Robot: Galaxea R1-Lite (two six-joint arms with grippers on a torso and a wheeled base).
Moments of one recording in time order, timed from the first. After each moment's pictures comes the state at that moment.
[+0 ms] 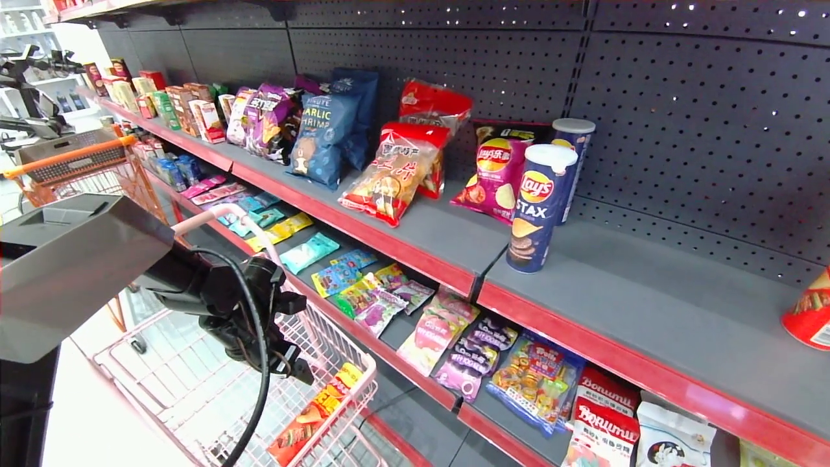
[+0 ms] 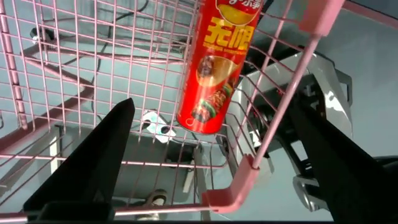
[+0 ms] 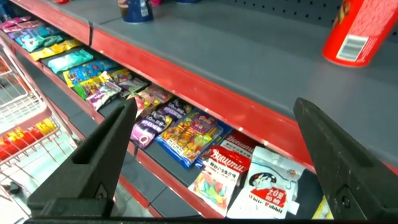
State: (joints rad) left arm -0.14 2.29 -1.18 0.23 -0.17 0.23; right arm 0.00 0.00 0.00 0.00 0.01 -0.01
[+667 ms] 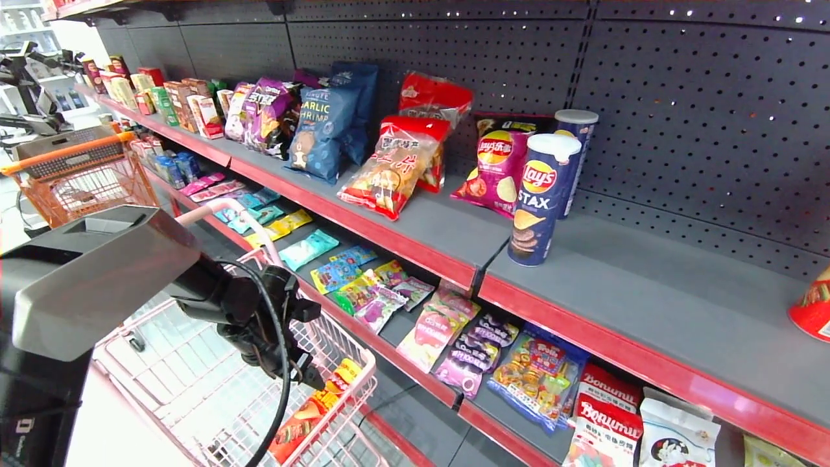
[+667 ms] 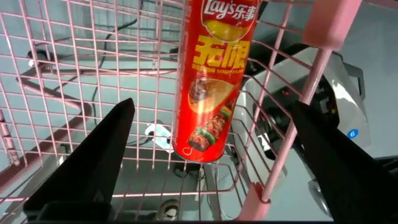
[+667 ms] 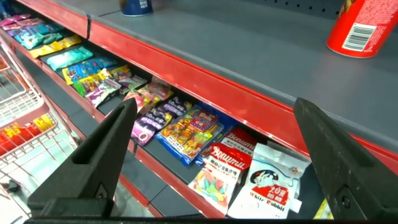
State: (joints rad) left arm -0.18 2.36 -1.20 0.18 -0.19 0.29; right arm 0.00 0.00 0.00 0.00 0.01 -0.01
